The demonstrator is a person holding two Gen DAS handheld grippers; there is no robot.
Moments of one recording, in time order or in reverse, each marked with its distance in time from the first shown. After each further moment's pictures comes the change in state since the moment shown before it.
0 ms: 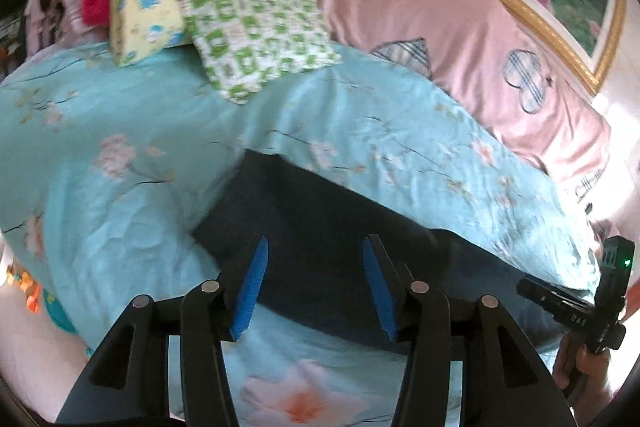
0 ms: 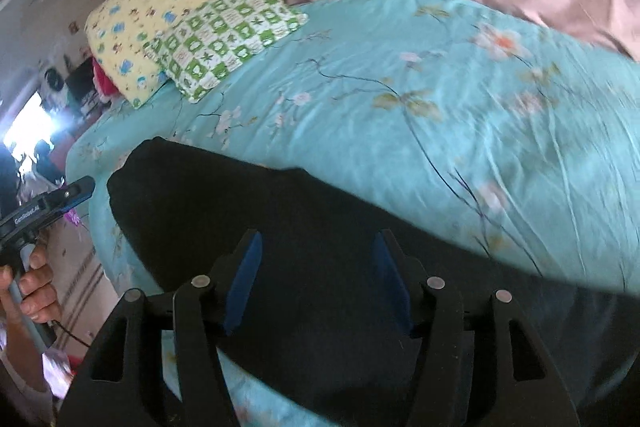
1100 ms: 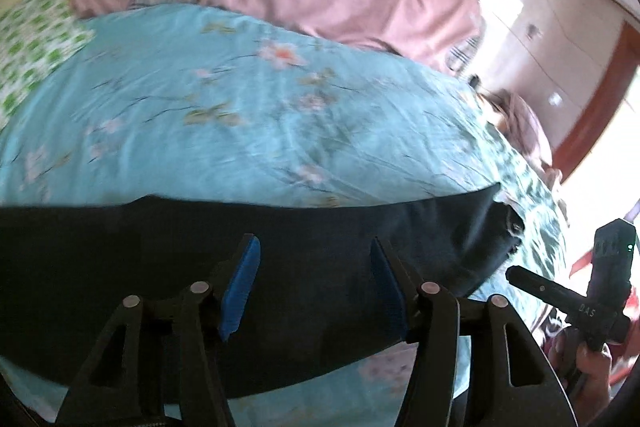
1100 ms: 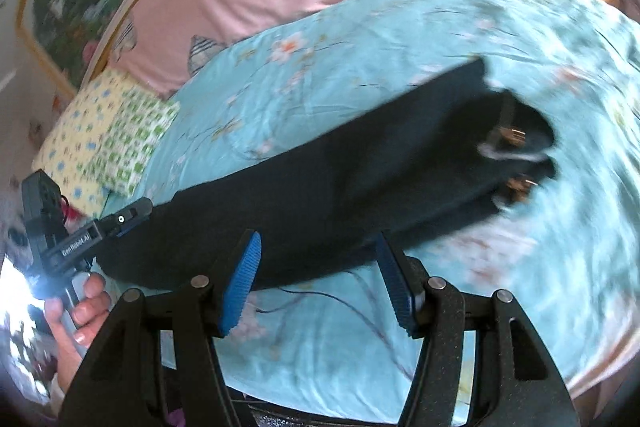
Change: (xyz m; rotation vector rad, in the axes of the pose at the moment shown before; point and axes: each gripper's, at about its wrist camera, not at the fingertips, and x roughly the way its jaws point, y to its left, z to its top) left arm 0.071 -0.244 -0.047 0.408 0.227 -0.421; right arm -0.156 -0.121 -0.120 0.504 -0.210 -0.192
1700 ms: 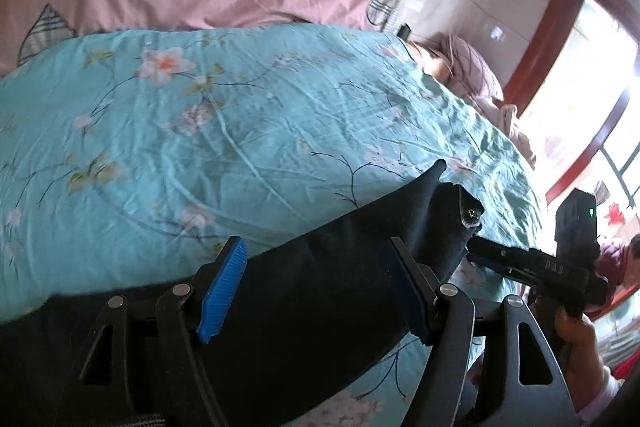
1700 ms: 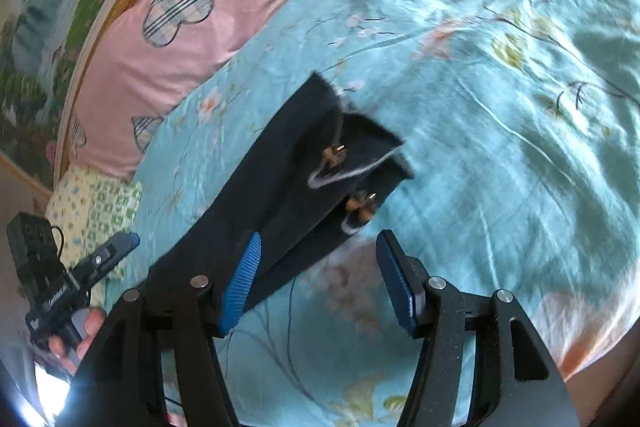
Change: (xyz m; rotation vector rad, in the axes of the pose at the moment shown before) left arm 0.059 -0.078 0.048 0.233 0.122 -0.151; right arm -0.007 -0.082 0.011 0.333 -0.078 -0.027
